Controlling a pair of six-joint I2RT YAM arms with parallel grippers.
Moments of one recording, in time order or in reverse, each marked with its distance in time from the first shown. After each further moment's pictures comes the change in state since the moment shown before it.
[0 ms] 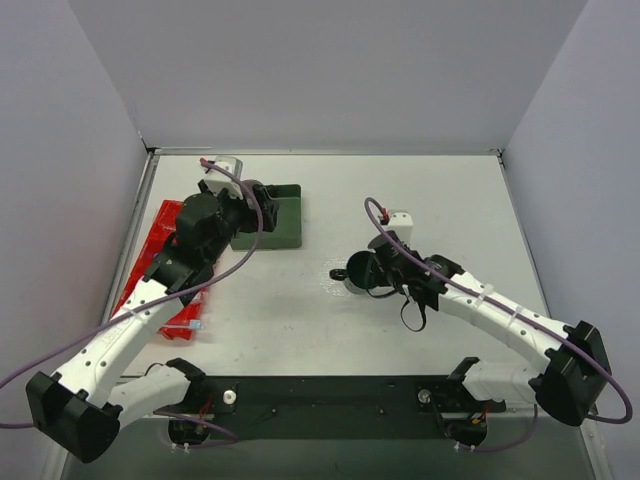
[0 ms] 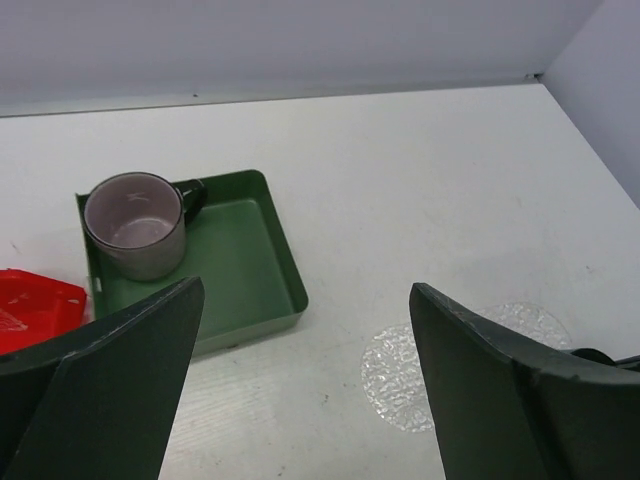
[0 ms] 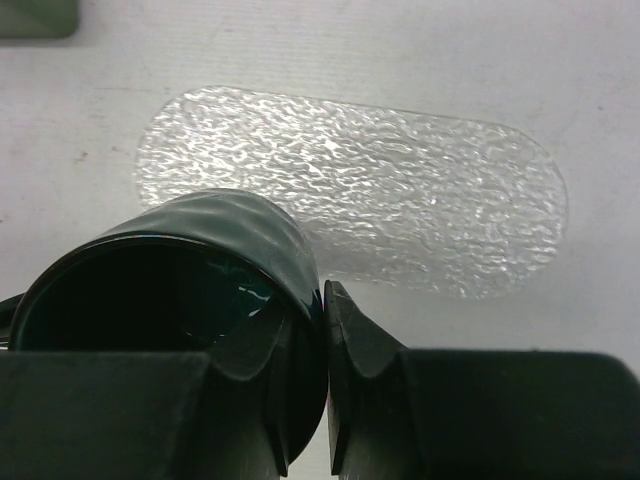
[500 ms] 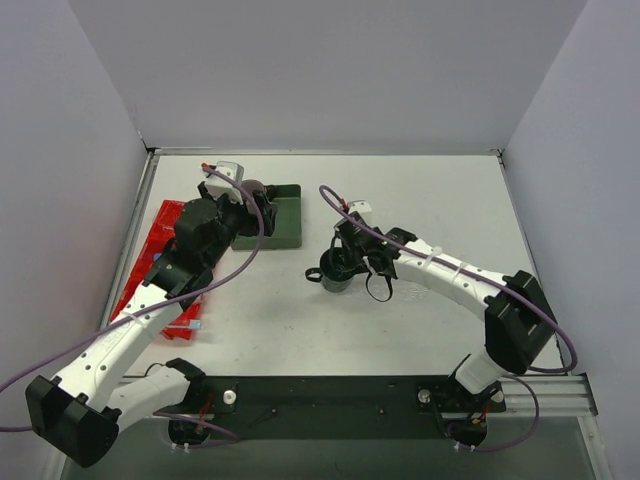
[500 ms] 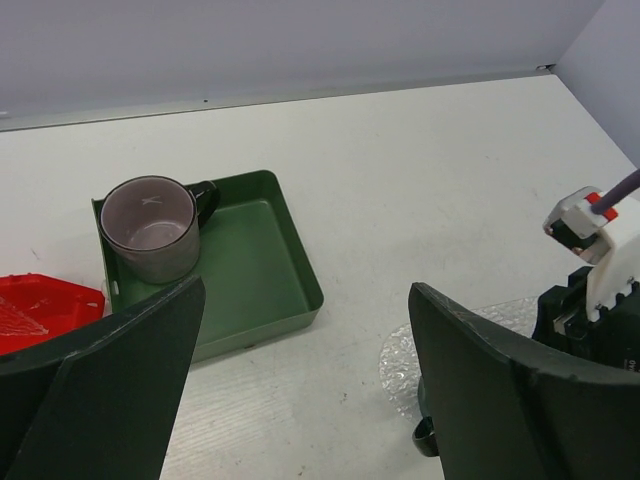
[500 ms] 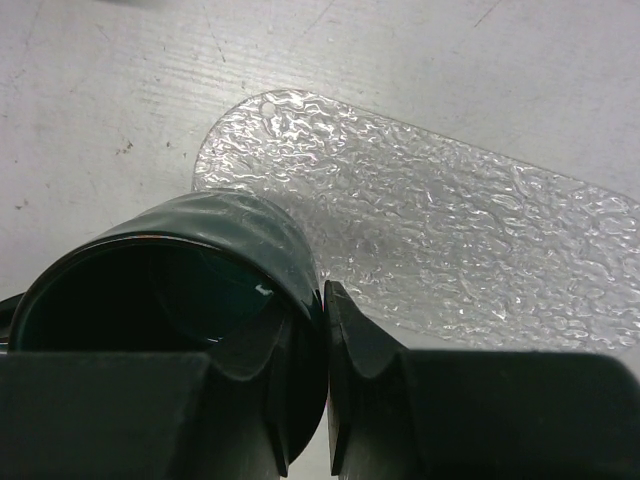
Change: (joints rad) left arm 0.033 -0.059 -0.056 0.039 0.003 0.063; right arm 0.001 0.362 0.277 -0.008 -0.155 -0.096
